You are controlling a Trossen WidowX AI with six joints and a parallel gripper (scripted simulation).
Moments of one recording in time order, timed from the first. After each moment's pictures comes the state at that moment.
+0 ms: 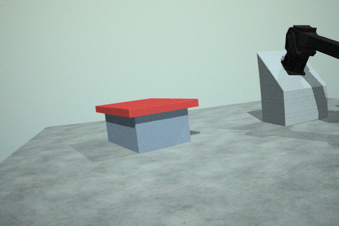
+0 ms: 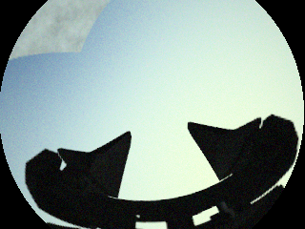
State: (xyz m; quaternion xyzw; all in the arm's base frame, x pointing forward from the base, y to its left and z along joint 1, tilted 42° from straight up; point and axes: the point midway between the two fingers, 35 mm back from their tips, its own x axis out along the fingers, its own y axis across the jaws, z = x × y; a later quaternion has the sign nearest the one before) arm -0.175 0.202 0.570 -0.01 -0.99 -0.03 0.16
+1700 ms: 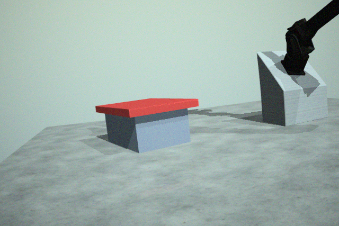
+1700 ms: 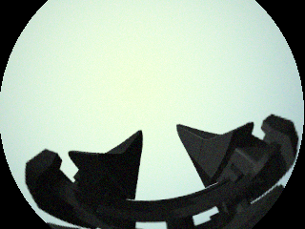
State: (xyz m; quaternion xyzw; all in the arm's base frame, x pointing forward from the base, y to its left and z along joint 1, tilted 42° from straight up) arm 0.129 -0.287 0.553 0.29 -0.54 -0.35 0.71
